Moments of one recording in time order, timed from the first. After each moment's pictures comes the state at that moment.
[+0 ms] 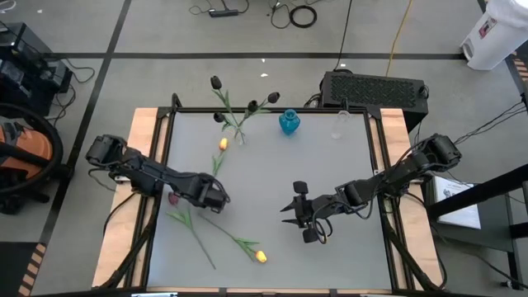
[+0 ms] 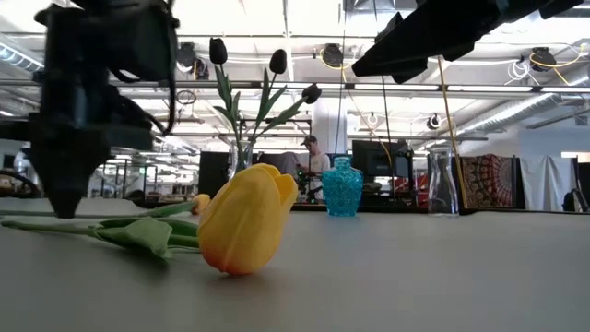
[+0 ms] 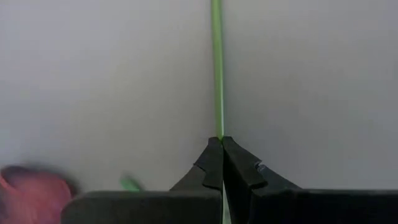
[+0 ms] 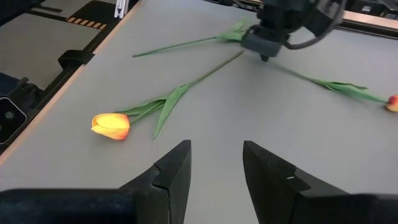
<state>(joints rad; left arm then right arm) -0.27 1.54 0.78 -0.88 -0.04 -1.46 0.39 1.47 0.80 0.15 0.23 0.07</state>
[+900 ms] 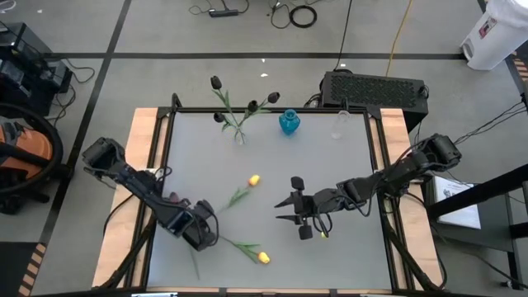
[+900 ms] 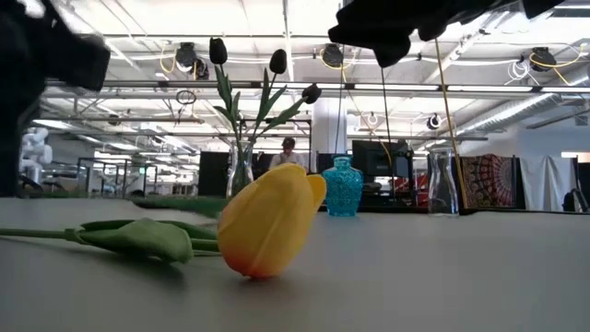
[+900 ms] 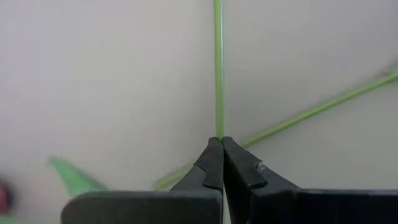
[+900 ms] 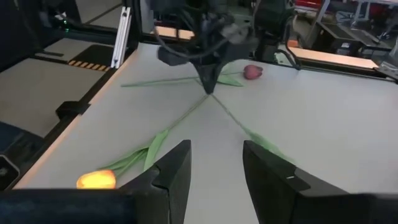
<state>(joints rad) -0.67 1.53 0.86 -0.80 -0.19 -1.36 0.37 1.47 0.80 0.32 0.24 0.04</state>
